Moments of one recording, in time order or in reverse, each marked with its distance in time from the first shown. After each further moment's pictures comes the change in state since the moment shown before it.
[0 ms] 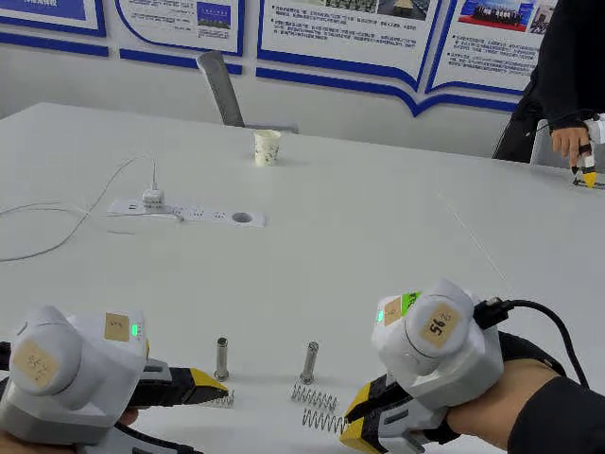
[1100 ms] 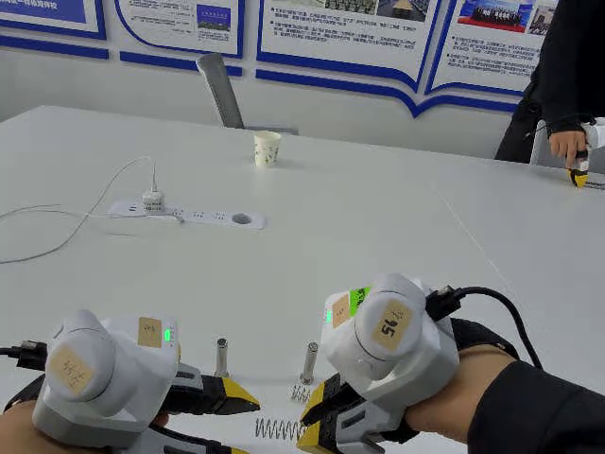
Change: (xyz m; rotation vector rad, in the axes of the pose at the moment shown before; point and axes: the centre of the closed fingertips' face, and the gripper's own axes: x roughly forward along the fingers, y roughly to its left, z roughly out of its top) left arm 0.019 -0.016 0.014 0.071 -0.013 -0.052; right arm 0.008 0.027 0.036 -0.143 -0.016 0.072
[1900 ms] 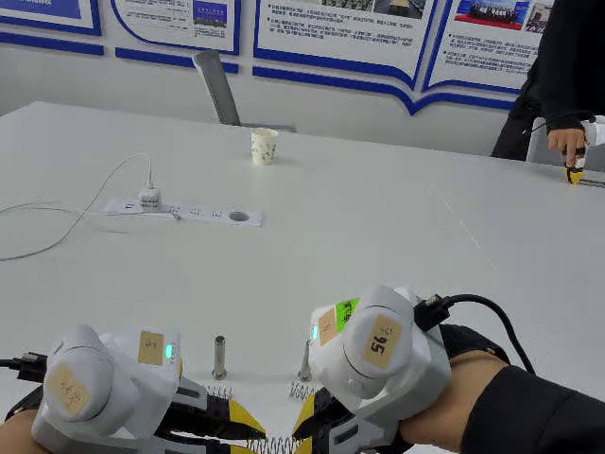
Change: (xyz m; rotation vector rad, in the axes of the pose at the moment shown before) left arm 0.004 -0.009 -0.004 0.065 -0.001 -0.033; right arm 0.005 0.013 -0.002 -0.047 0.023 0.028
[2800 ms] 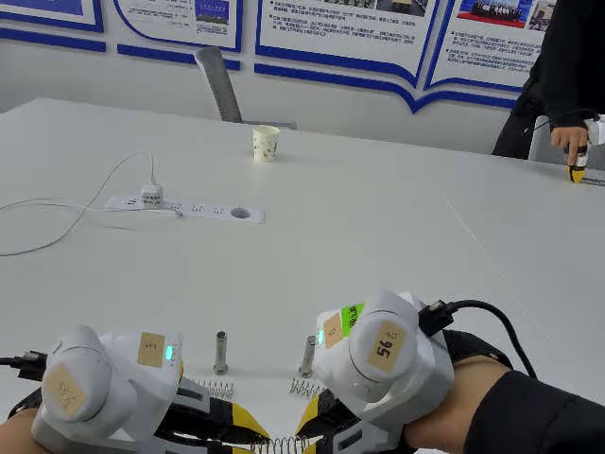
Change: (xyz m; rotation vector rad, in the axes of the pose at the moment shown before) left arm 0.000 -0.008 0.004 0.008 -0.022 -0.029; right arm 0.004 0.004 -0.007 0.012 -0.001 0.015
